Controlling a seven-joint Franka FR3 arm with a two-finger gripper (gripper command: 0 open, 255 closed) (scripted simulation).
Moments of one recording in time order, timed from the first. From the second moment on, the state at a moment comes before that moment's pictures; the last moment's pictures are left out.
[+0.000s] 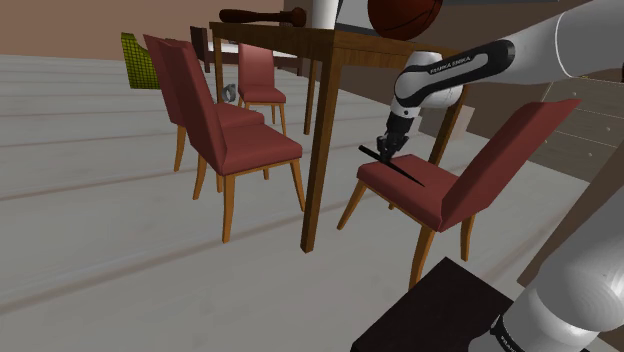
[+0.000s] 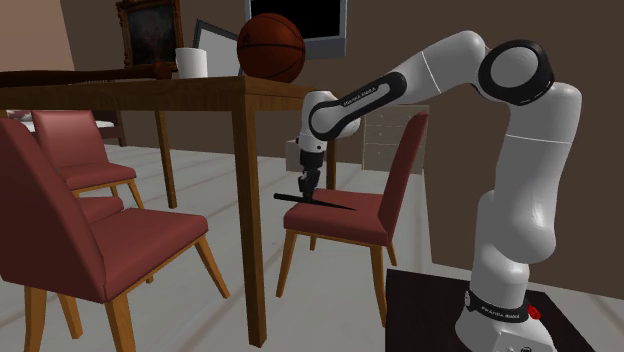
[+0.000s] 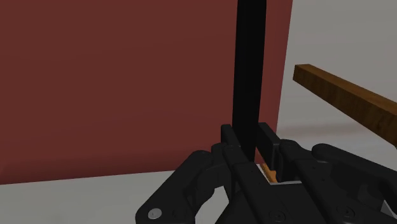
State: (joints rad) arm -0.13 -0.09 -0.13 -2.14 0.02 2.15 -0.16
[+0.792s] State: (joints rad) arm -0.14 -0.12 -0.13 -2.03 0.01 1.99 -0.15
